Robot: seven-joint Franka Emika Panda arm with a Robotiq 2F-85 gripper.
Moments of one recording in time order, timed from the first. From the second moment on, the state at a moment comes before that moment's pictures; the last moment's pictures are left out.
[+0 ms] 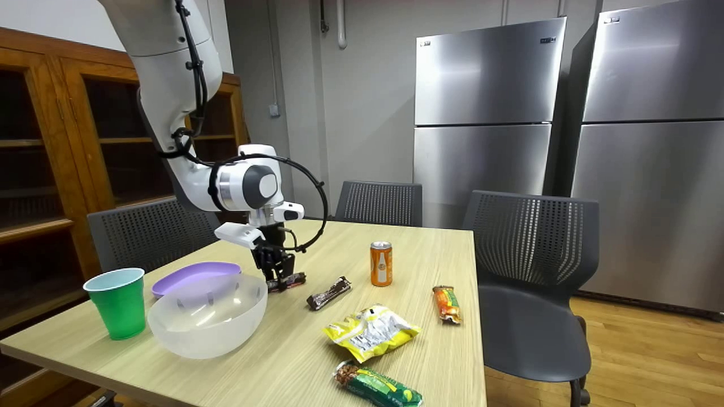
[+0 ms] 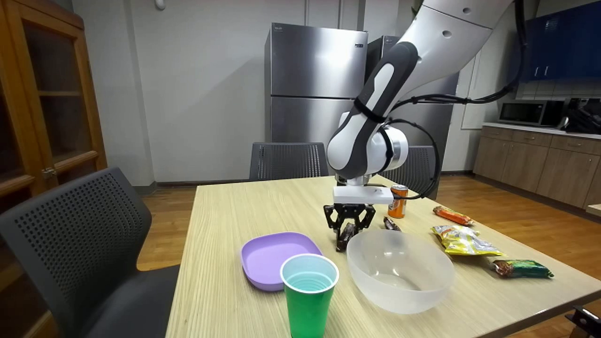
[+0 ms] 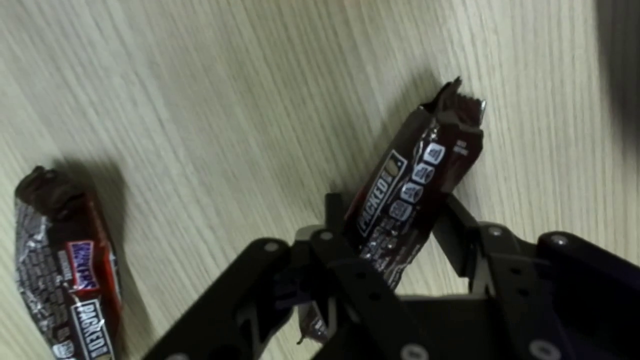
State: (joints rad) arm 0.18 0.71 -0.07 -1.94 0.02 2.68 0.43
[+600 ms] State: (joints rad) arm 0.21 0.69 -0.08 -1.93 0.01 2.67 0.42
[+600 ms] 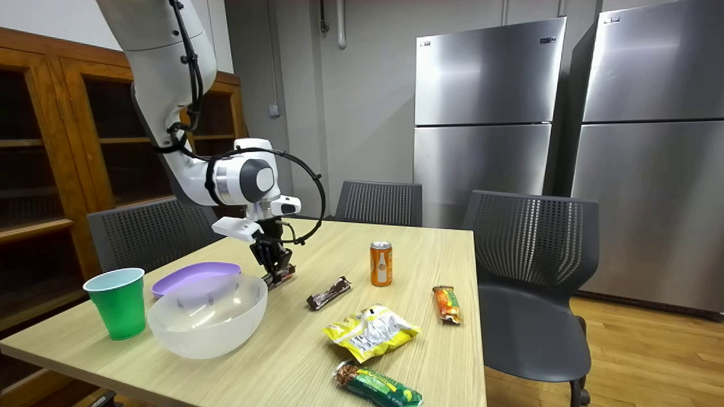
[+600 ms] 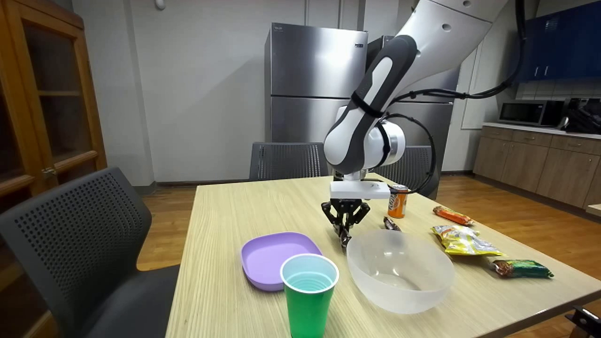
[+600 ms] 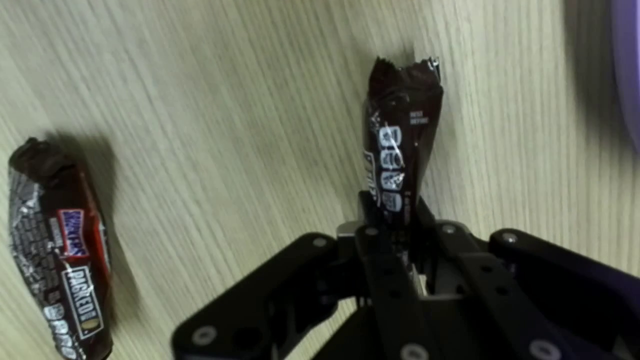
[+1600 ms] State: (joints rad) arm 0.28 0.47 0.01 -2.04 -0.05 2.65 0.34
